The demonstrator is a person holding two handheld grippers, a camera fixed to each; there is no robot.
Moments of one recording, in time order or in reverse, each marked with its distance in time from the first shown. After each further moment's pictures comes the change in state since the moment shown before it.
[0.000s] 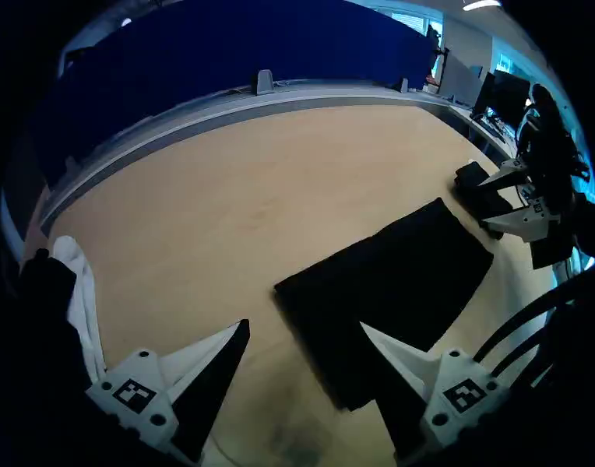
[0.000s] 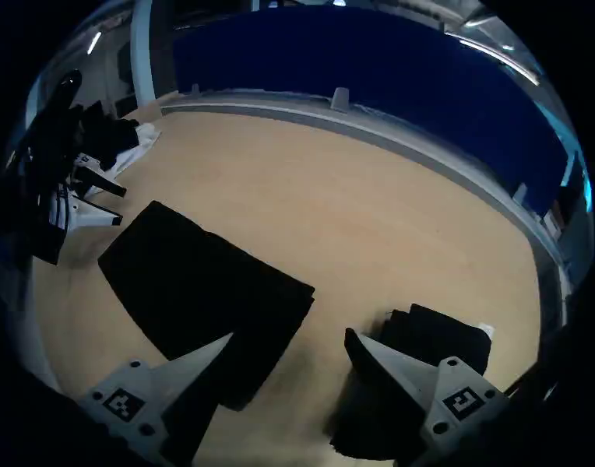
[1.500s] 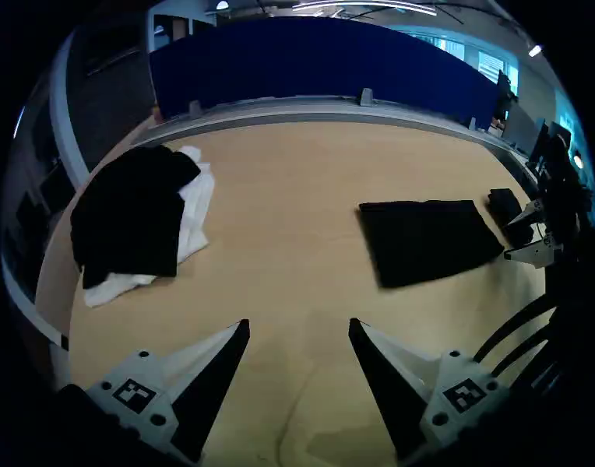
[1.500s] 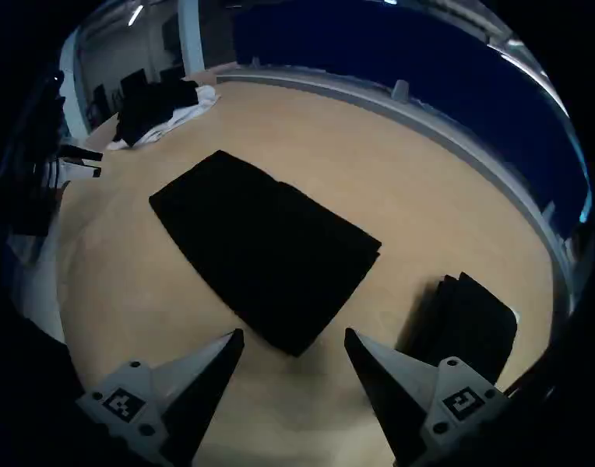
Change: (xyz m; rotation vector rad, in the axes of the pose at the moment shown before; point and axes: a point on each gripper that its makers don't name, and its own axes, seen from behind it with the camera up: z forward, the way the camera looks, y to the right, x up) left arm -0.129 -0.033 -0.150 0.315 0.049 -0.299; right arm -0.059 -0.056 -0.029 0.163 -0.088 -0.169
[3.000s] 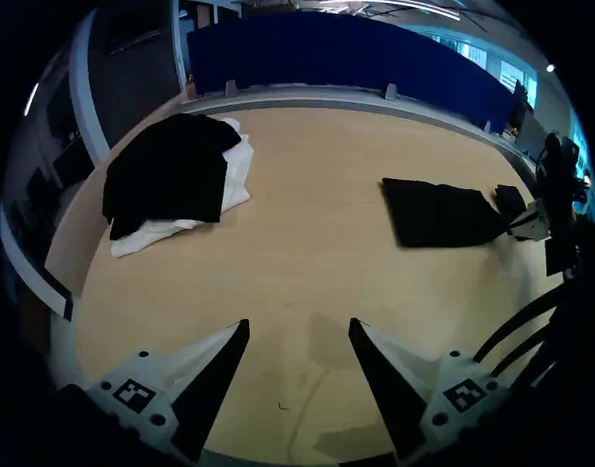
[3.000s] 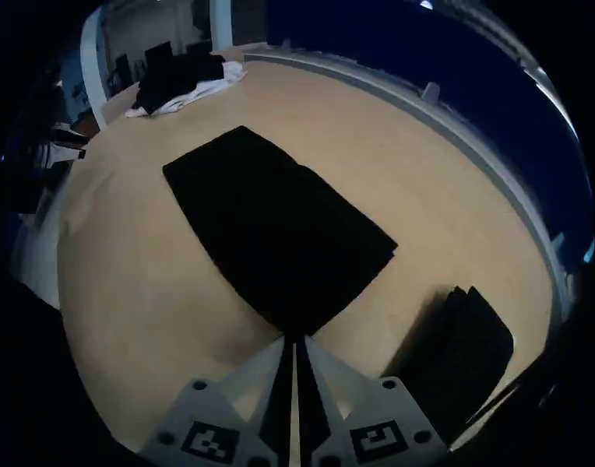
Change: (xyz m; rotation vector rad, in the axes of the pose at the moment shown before) left arm -0.051 -0.031 -0.051 0.048 -0.048 -0.070; right arm 0.002 -0.003 -0.006 0.028 -0.052 -0.118
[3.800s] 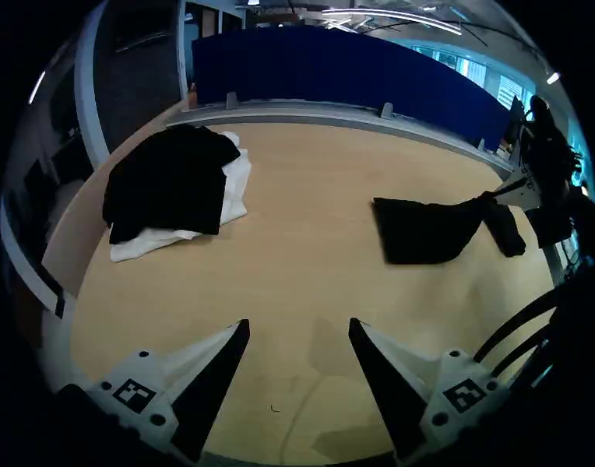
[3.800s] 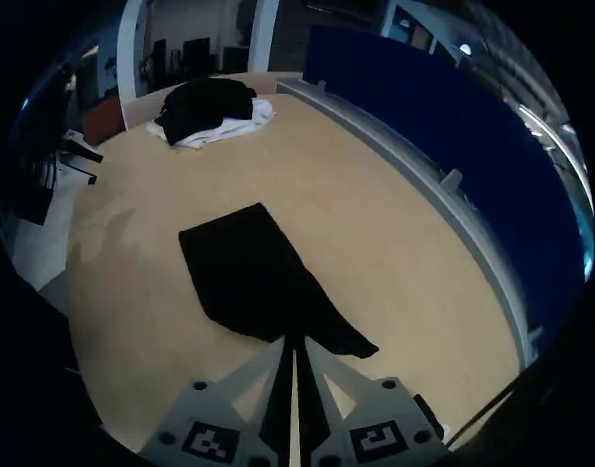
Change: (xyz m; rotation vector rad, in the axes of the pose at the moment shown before) left arm 0.012 0.005 -0.012 -0.037 0.061 -0.037; right arm 0.123 0.000 -0.024 -0.009 0.087 -0.195
